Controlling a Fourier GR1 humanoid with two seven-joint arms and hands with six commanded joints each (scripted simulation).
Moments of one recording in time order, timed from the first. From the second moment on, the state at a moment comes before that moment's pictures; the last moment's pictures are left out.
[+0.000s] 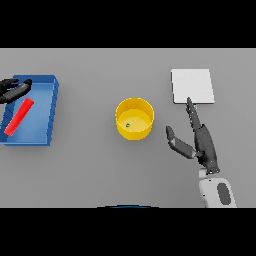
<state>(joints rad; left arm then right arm) -0.58 0.92 -0.64 -1.14 0.45 0.19 0.48 0.05 -0.06 0.14 -1.66 0.24 -0.03 -0.15</state>
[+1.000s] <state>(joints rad) -0.60 0.87 -0.61 -1.09 0.41 0.29 0.37 -0.33 -0.37 0.46 -1.57 0.71 0.24 -0.11</state>
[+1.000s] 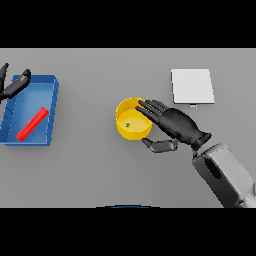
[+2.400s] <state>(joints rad) -0.57 0.90 -0.58 -1.10 0.45 0.27 0.32 -0.72 -0.31 0.73 -1.12 0.92 0.51 -0.16</state>
